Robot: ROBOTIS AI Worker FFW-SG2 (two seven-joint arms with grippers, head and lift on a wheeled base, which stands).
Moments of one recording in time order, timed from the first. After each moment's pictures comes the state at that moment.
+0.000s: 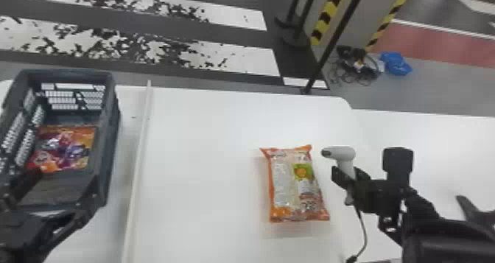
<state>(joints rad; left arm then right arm) 0.68 0.07 0.06 -2.13 0.11 0.15 -0.25 0.37 -0.19 -0.39 -1.93 0.01 0.67 0.41</state>
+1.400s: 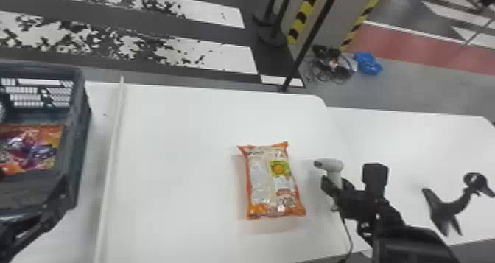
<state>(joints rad) 0.68 0.07 0.06 -2.13 0.11 0.15 -0.26 0.29 -0.22 -0.45 -1.57 0.02 0.41 0.37</state>
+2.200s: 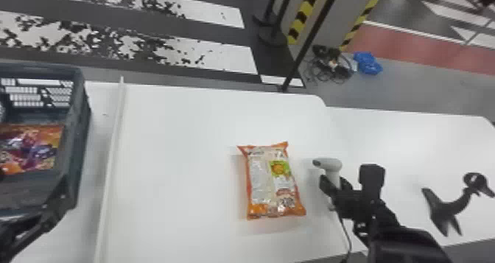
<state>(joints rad) 0.69 0.08 0.06 -2.14 0.11 0.15 -0.26 0.29 -0.22 -0.44 -1.53 0.01 0.35 0.33</state>
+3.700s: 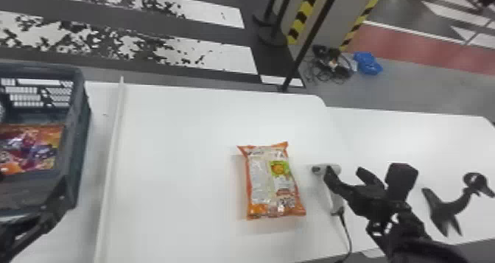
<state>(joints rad) 0.69 0.07 0.06 -2.14 0.11 0.15 -0.26 0.42 -0.17 -0.52 -1.79 -0.16 0.34 0.37</state>
